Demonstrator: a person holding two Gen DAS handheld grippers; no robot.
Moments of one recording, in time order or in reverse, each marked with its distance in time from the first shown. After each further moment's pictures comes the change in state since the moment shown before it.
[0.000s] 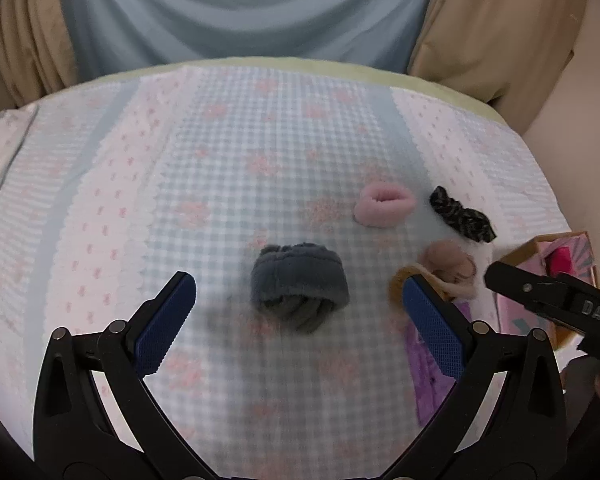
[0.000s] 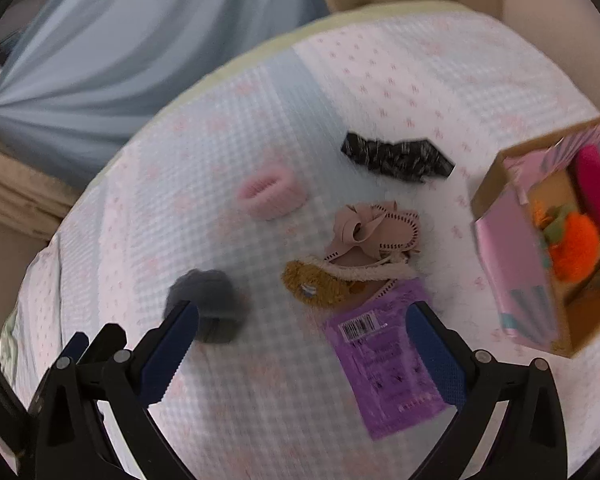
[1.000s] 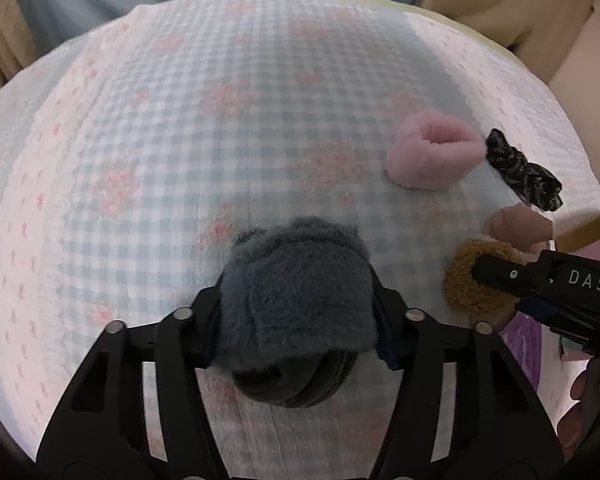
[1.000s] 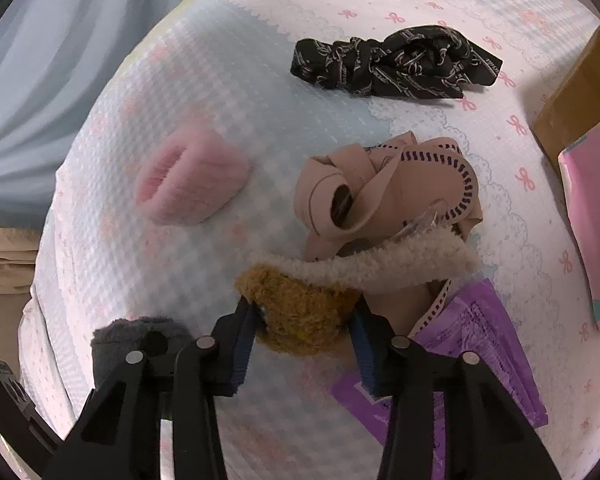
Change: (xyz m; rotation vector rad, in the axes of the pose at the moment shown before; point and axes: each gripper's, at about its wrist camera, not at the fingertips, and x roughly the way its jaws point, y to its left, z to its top) left arm 0.148 -0.008 -0.012 0.064 0.154 -0.002; right arm 0.115 -0.022 0.016 0.217 0.120 -0.010
